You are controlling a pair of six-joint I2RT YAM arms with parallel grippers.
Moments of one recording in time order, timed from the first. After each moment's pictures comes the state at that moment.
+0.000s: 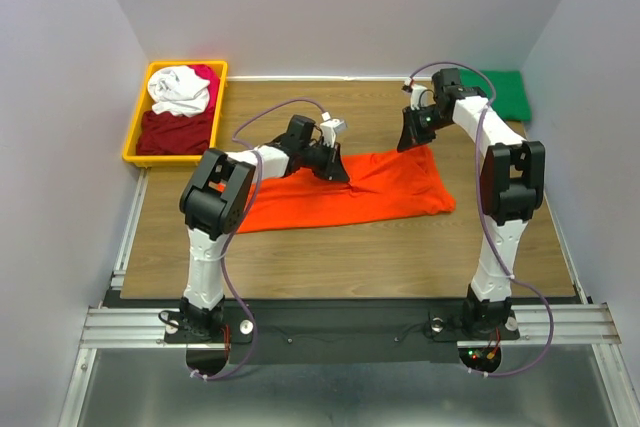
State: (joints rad) left arm -0.49 2.09 1.32 0.04 0.71 -0.21; right arm 0.10 2.10 1.78 -0.85 -0.60 -0.17
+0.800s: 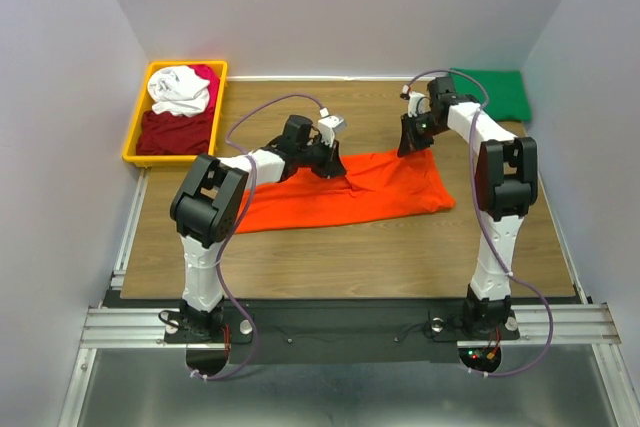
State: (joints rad) left arm -0.50 1.99 1.22 0.15 0.60 -0.11; right arm 0.10 2.15 1.74 -0.75 -0.53 -0.16
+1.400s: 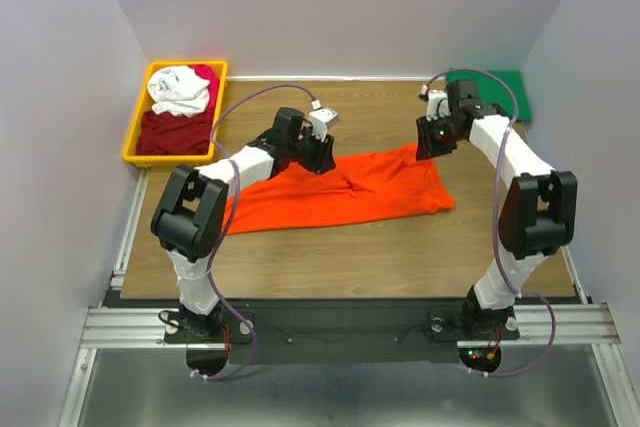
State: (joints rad) left arm -0.49 1.86 1.21 -0.01 0.45 0.00; right arm 0.10 1.81 1.49 -0.74 -0.33 -0.14
